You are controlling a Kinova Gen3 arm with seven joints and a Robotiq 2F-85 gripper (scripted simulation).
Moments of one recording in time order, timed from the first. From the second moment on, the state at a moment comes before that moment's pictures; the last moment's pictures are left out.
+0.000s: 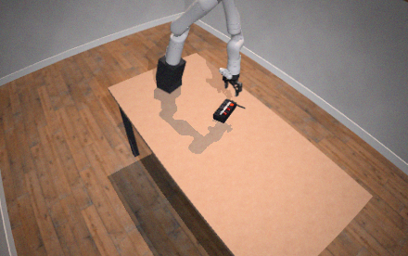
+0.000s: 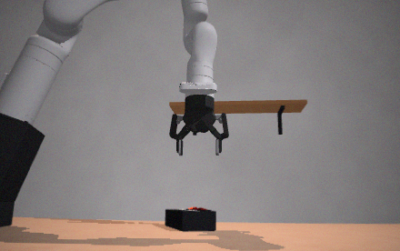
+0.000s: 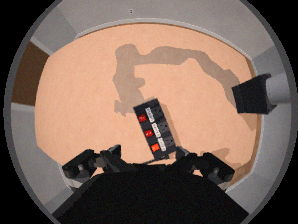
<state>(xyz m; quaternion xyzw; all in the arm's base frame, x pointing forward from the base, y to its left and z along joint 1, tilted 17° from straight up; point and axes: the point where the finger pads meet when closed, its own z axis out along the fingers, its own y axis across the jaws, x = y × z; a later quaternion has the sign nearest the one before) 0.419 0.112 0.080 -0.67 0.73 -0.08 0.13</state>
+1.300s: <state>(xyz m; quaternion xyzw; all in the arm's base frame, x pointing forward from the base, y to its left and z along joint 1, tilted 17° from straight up) 0.430 0.108 0.059 -0.15 0.98 0.03 0.15</state>
